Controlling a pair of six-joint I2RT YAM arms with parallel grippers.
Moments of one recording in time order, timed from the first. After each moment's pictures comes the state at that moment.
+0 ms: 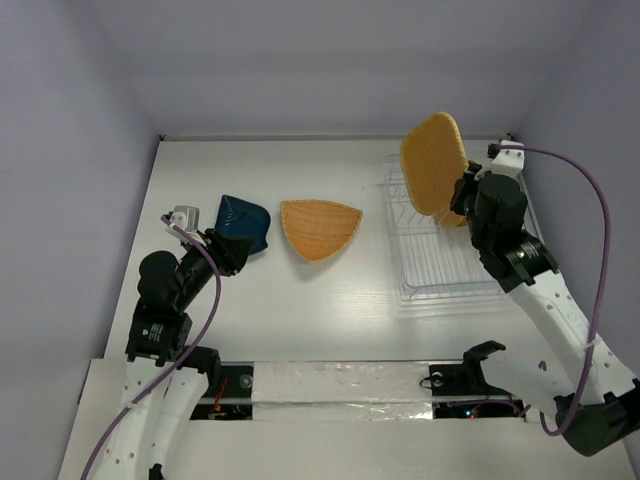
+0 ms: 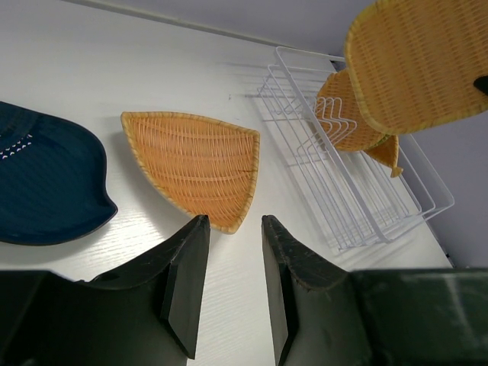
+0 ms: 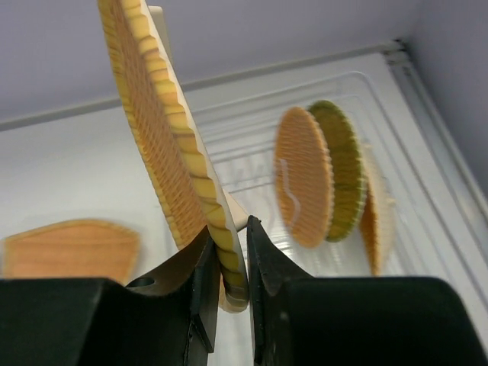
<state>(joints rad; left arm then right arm) -0.16 0.46 0.62 -0.28 0.33 -0.49 0.38 0.97 1.05 -0.31 0.56 0.24</state>
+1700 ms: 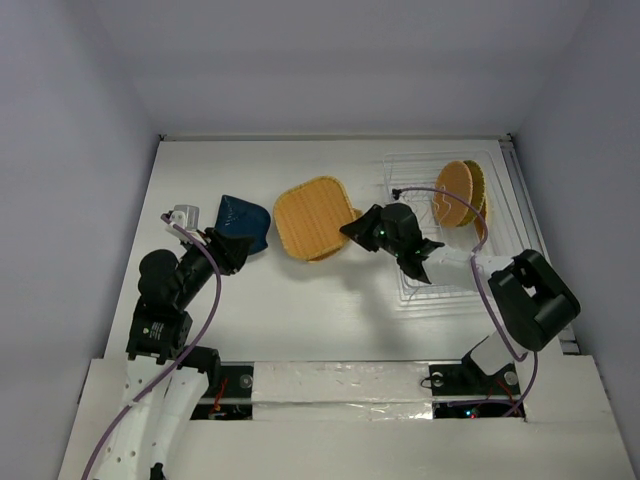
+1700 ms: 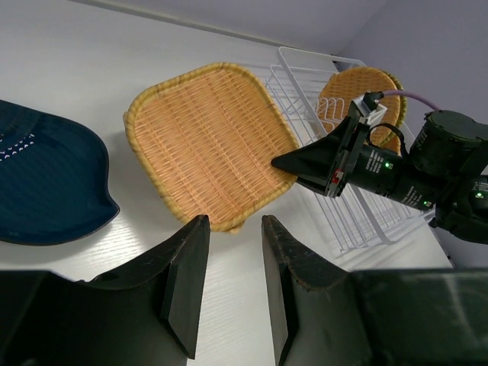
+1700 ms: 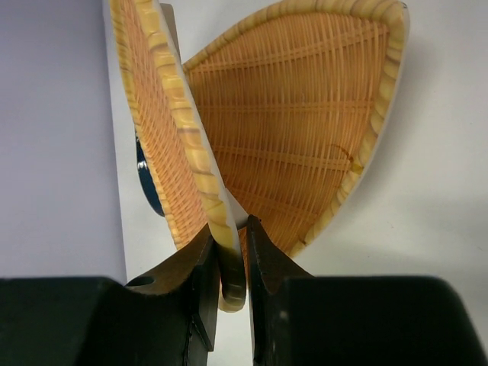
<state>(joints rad) -0.15 0.47 0.62 -0.28 0.34 -0.49 0.62 1.56 0.77 0.39 0.03 1.08</state>
